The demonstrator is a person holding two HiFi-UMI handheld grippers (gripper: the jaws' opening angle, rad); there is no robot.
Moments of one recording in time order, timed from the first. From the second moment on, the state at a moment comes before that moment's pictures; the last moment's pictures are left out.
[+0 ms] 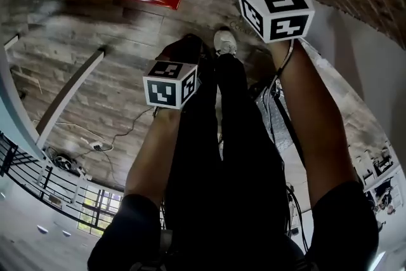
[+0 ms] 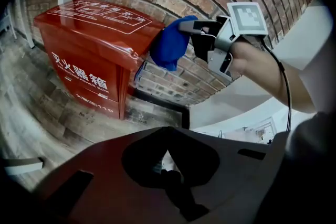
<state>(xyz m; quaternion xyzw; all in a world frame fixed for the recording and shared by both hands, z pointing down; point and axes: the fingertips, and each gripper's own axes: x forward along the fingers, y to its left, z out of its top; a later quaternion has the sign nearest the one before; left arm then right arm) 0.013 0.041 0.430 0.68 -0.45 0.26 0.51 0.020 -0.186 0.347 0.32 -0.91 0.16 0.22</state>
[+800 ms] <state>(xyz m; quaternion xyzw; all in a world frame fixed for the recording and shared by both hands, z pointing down) -0.005 0.071 0.455 0.67 -0.43 0.31 0.53 -0.048 -0.049 0.353 0.19 -0.93 0.26 0.19</state>
